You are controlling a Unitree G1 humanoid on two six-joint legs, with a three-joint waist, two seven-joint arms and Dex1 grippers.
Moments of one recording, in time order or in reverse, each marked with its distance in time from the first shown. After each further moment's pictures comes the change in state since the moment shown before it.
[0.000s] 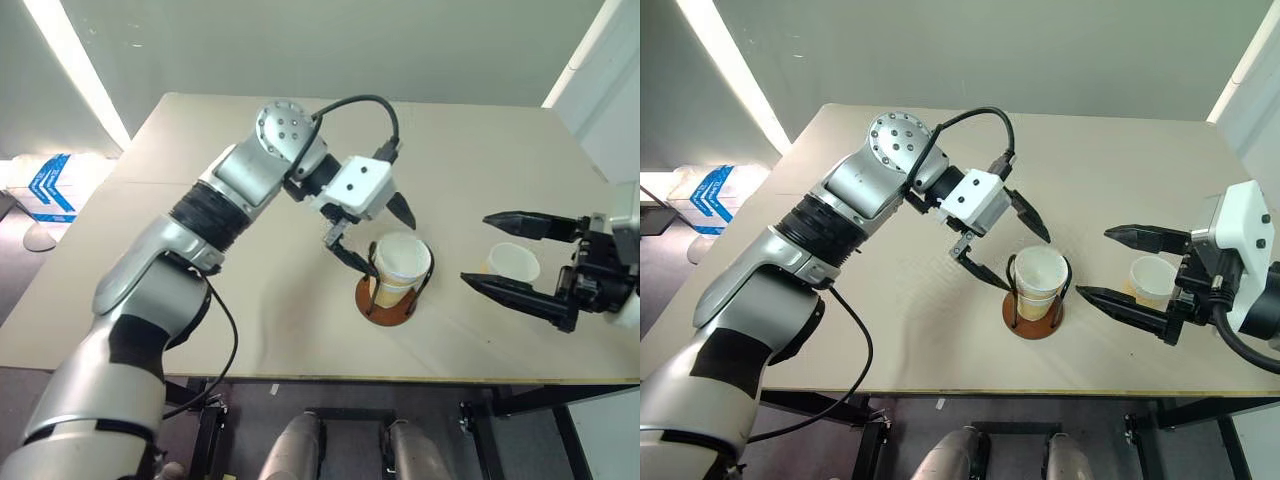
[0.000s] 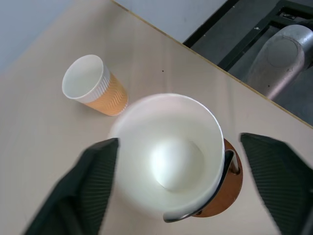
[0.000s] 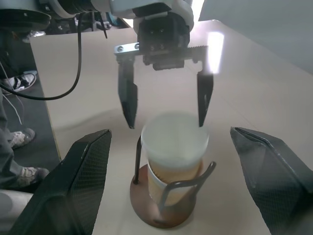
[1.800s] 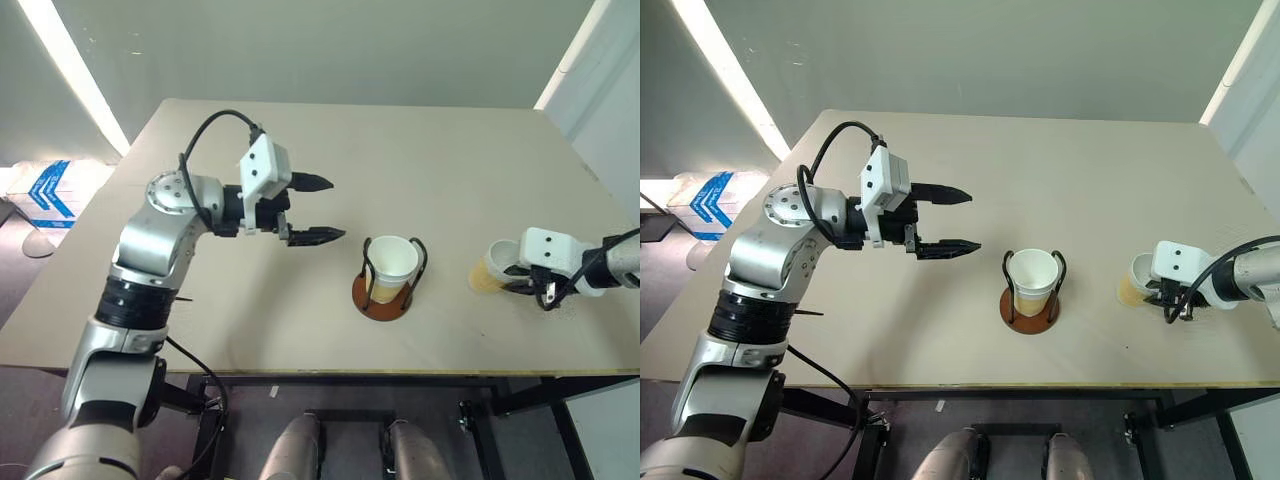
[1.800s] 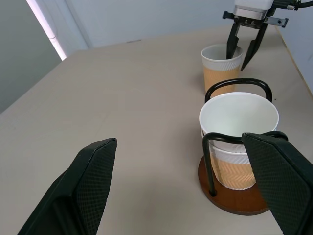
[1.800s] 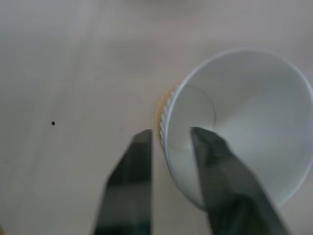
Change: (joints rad) left arm 0.547 0.126 0.584 -0.469 -0.001 0.555 0.426; right arm -0.339 -0.080 0.799 0.771 -1.101 -0.549 0.531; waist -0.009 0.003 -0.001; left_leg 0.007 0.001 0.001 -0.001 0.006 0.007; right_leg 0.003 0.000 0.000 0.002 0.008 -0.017
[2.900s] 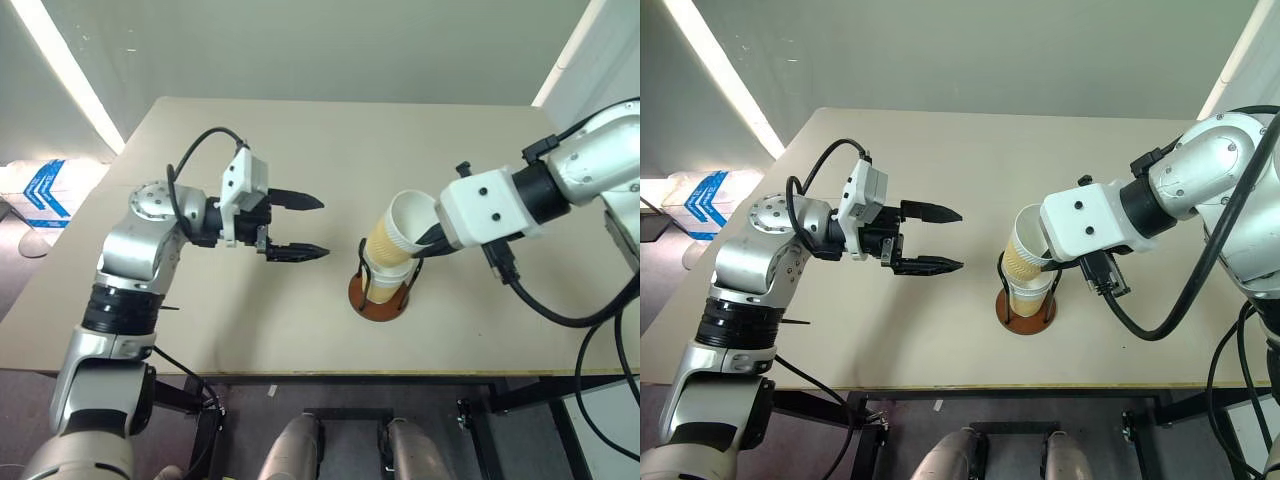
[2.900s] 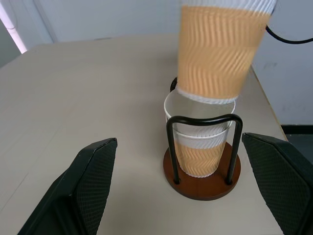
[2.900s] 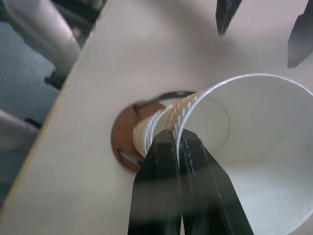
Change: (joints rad) left arm 0.046 0.034 0.044 0.047 -0.048 -0.008 -0.175; right arm -0.638 0.166 0.219 -0.374 0.123 0.171 0.314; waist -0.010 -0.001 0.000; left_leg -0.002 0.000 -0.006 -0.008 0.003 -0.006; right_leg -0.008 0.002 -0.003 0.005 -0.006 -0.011
